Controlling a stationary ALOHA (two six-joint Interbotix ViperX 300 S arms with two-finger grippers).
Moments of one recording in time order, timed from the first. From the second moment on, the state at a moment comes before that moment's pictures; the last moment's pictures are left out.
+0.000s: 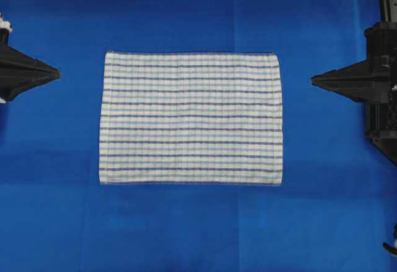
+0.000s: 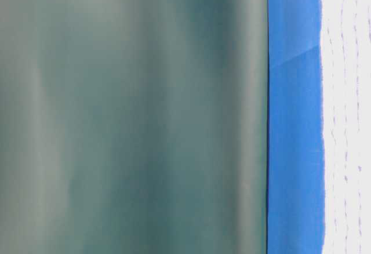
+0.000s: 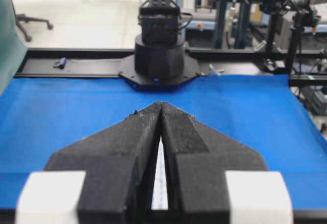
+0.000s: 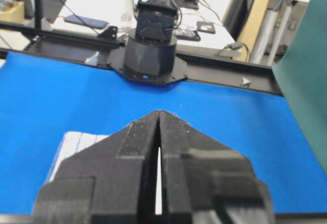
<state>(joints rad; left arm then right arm) 0.00 -0.97 1.18 0.00 -0.29 0.00 0.00 -0.96 1.18 0.00 -0.30 0.00</state>
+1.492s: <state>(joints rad) 0.43 -0.10 1.16 -0.06 -0.38 -0.01 -0.44 -0.13 1.15 0.17 -0.30 0.00</state>
